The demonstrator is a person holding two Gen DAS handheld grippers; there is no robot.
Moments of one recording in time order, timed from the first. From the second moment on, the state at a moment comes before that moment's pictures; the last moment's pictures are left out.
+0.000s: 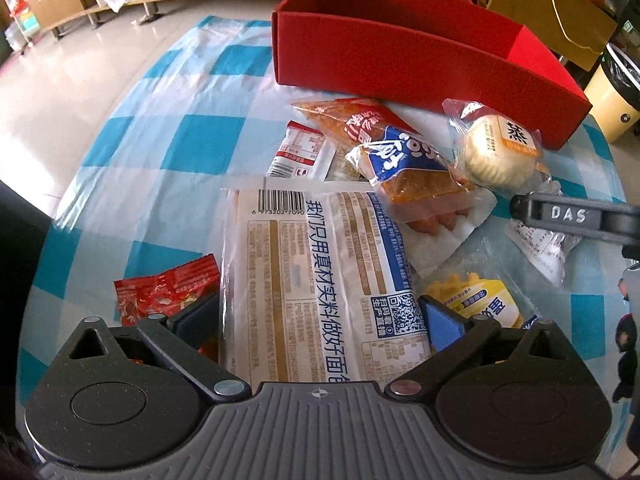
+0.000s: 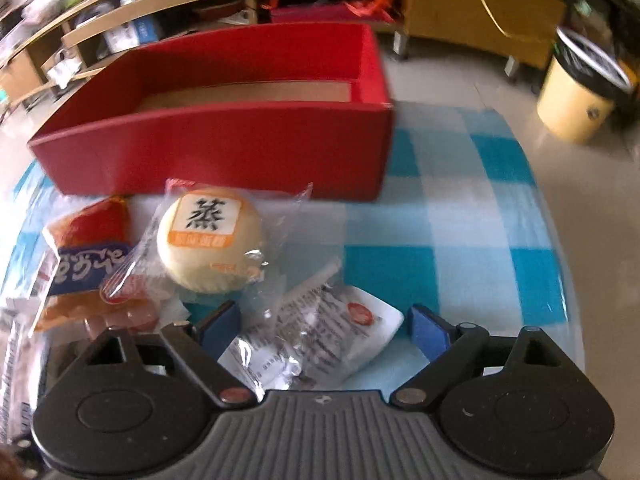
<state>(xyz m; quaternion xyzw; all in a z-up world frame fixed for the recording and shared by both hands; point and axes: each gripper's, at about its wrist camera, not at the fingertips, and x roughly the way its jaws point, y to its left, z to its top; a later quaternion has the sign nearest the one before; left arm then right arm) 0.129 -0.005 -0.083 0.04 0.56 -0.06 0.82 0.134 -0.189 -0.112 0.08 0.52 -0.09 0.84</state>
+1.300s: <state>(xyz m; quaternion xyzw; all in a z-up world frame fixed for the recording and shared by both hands) 0.116 -0.005 -0.077 0.06 0.57 -0.09 0.81 0.041 -0.257 -0.103 0.30 0.57 -0.05 0.77</state>
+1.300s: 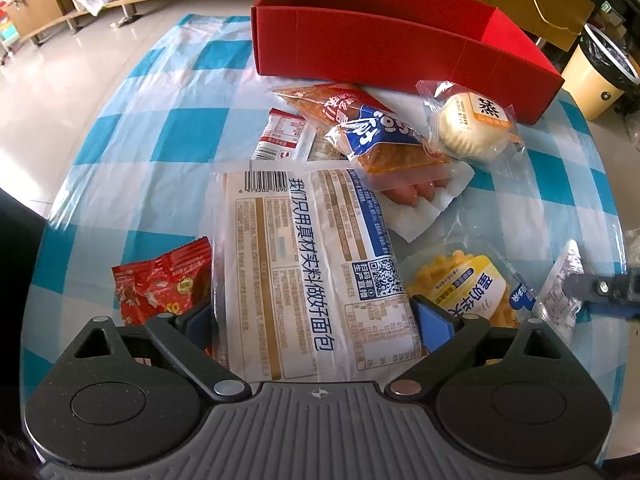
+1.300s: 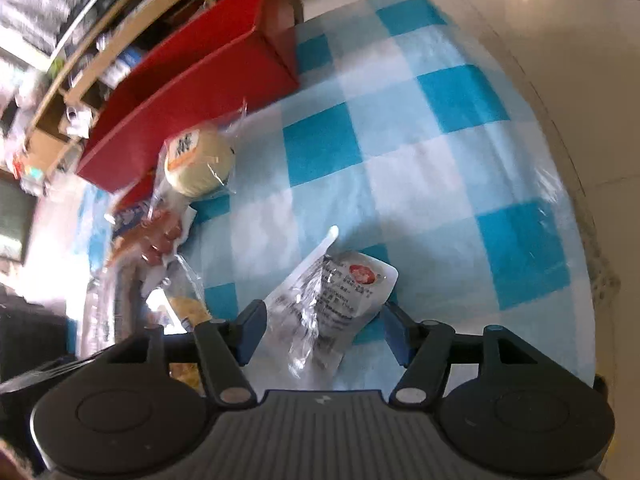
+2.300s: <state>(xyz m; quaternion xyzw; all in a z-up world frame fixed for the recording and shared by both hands) 0.134 -0.006 -0.096 0.03 0.58 -0.01 0.82 0.059 -0.204 -0.110 0.10 0.59 -0.10 0.80</state>
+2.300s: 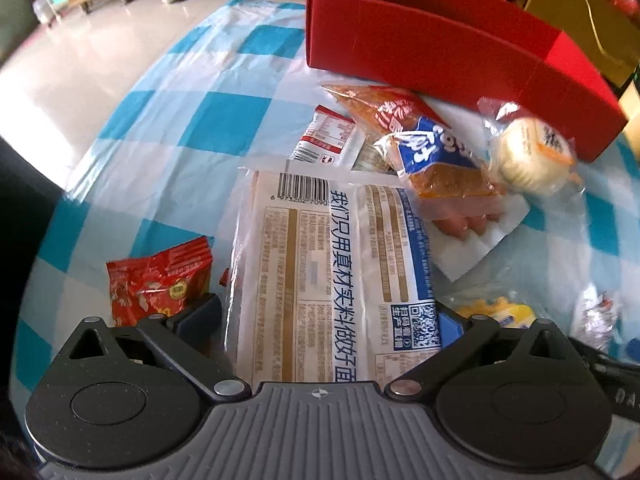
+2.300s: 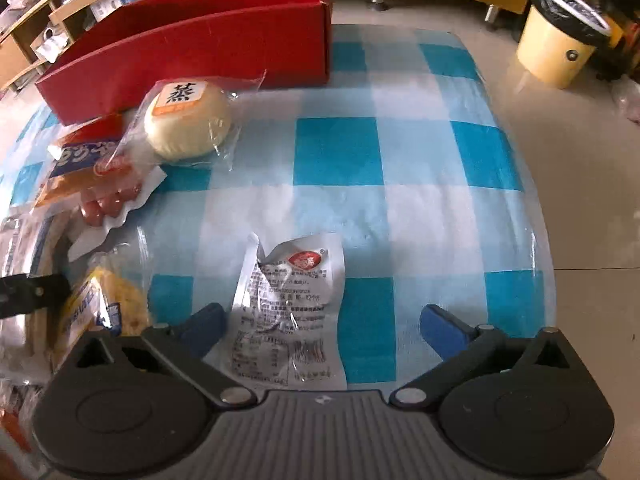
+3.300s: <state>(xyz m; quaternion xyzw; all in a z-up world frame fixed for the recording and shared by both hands) 0.118 -0.002 -0.079 0.03 0.60 -0.08 0.80 0.033 -0.230 -0.086 0.13 0.54 -0.03 0.83</state>
